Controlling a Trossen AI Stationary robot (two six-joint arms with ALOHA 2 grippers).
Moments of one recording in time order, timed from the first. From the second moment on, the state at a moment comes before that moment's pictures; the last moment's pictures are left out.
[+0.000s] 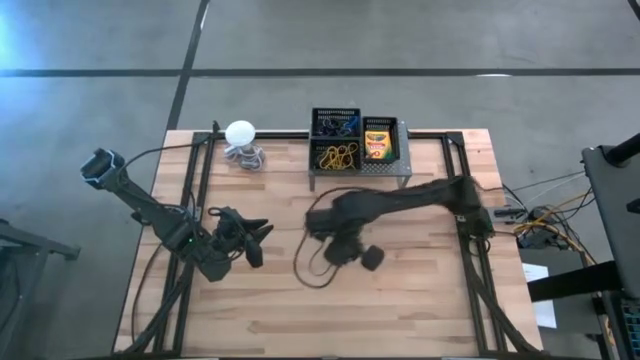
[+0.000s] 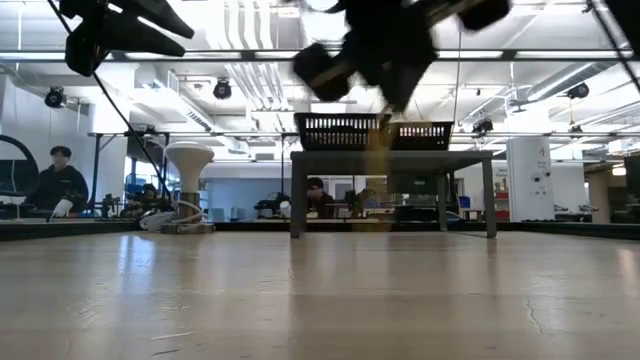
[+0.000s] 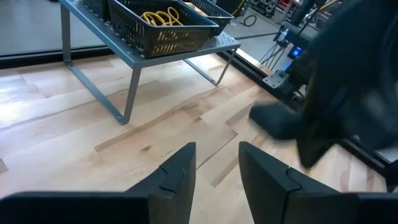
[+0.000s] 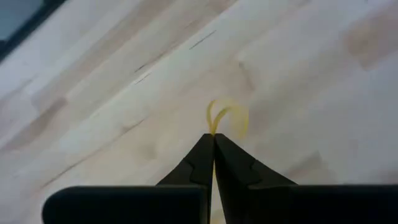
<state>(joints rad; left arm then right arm) -0.64 1.13 0.75 -0.41 -1.05 -1.12 0.11 2.11 1.89 -1.25 -0.41 -0.78</state>
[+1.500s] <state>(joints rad) -0.61 1.17 0.75 -0.24 -1.08 -0.94 -0.40 1.37 1.28 -0.52 0.00 -0.16</state>
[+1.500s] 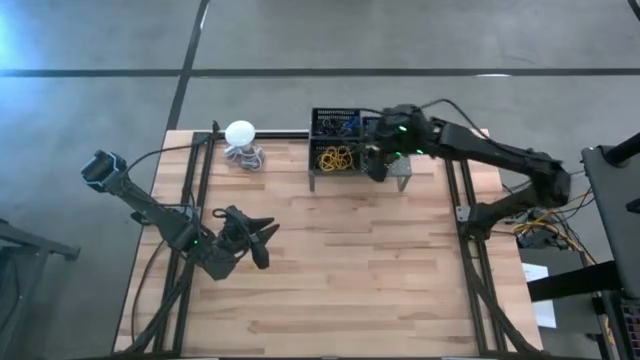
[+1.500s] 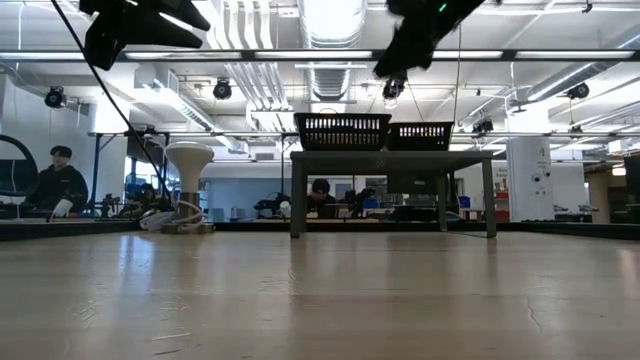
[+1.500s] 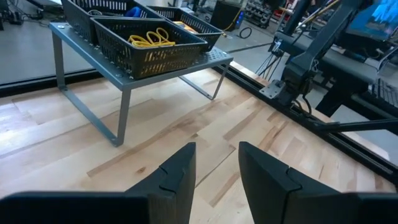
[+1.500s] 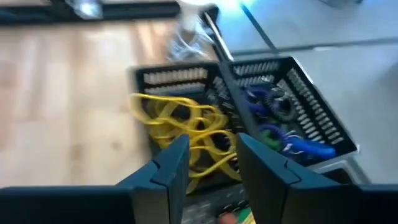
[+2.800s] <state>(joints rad) 0.03 1.51 1.06 -0.08 -0.30 -0.24 0.16 0.28 0.19 0.15 -0.03 0.17</state>
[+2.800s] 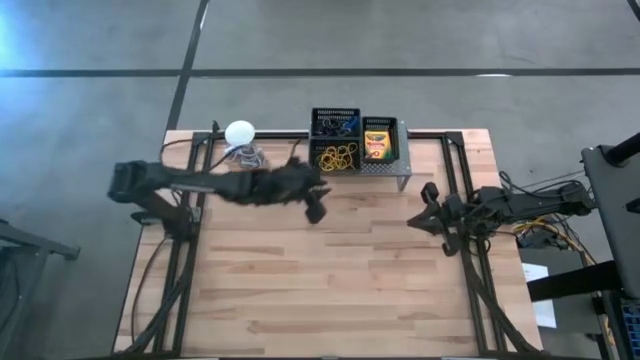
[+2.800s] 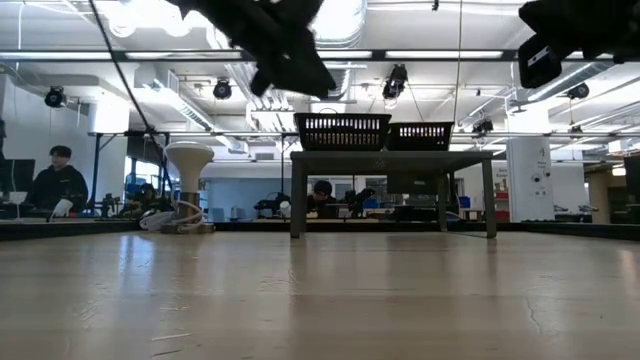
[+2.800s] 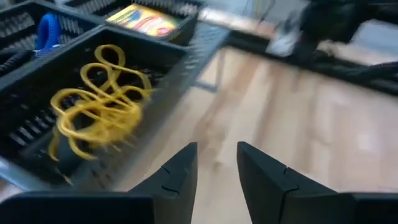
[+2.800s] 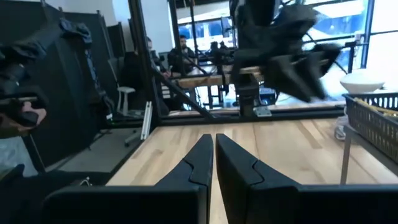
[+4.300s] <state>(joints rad) 0.24 1.70 1.45 -0.51 -0.19 -0.18 0.16 0.28 0.18 0.17 -0.02 0.18</state>
